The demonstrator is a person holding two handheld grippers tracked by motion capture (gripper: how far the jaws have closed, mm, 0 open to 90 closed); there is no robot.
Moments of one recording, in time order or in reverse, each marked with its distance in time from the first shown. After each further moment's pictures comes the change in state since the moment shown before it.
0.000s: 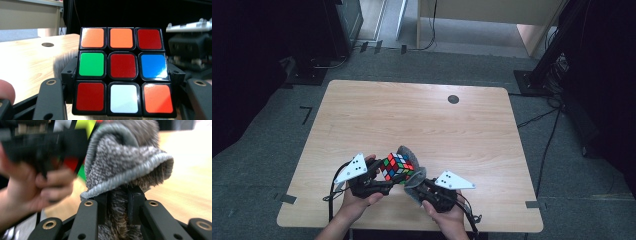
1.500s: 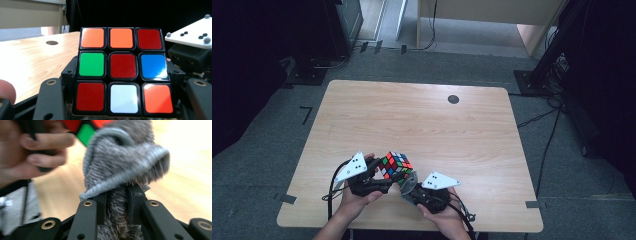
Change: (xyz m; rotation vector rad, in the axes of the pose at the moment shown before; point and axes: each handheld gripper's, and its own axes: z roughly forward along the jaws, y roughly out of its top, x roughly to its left) left arm 0.004 0.000 0.000 0.019 0.019 0.016; right arm 0.003 -0.006 0.016 0.200 -0.028 -0.120
